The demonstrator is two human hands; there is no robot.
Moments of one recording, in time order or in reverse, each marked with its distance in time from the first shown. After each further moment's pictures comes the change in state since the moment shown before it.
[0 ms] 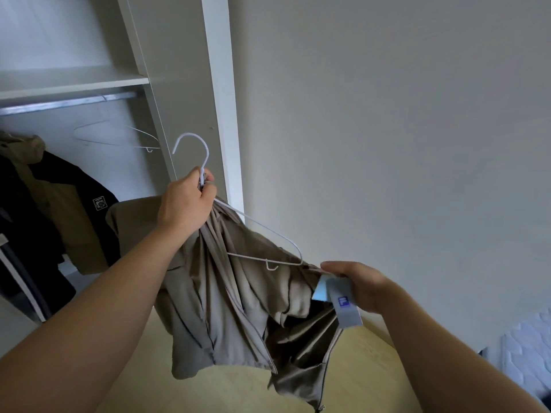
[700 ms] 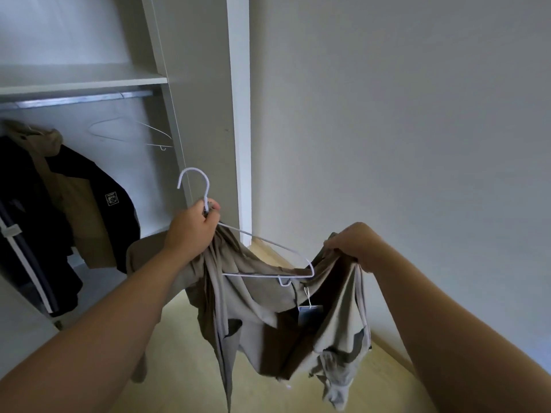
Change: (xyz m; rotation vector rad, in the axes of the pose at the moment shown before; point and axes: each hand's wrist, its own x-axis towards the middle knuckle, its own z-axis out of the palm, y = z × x) left_hand -0.027 -0.057 0.019 -0.071 -0.120 -0.171; right_hand 0.019 -0.094 0.046 -0.731 0.499 -0.156
